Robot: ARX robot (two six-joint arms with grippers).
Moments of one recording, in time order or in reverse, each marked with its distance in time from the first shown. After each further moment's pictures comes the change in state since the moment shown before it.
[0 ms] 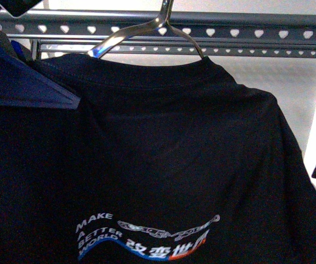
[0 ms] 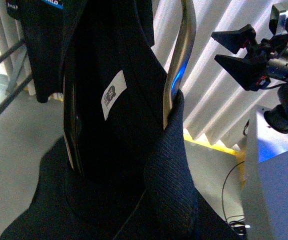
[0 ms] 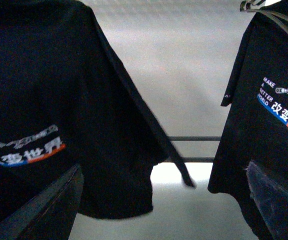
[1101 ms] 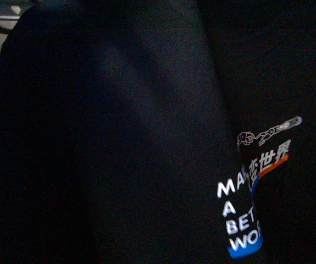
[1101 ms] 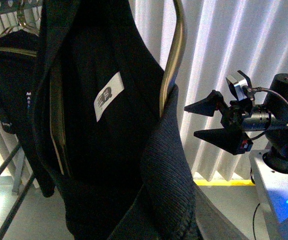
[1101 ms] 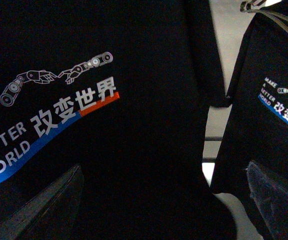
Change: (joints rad) left arm -0.185 -0.115 -0.267 1.676 0.181 -1.157; right arm 0.000 0.000 0.000 0.000 -0.002 0.000
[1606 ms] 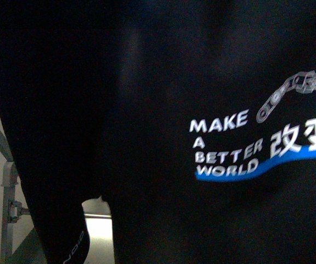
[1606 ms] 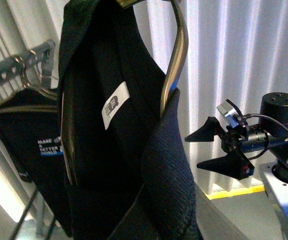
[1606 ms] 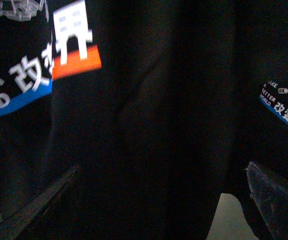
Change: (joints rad) left arm 0.007 -0.042 -0.008 0.305 0.087 -0.284; right arm 0.000 0.000 0.000 0.000 0.000 0.000
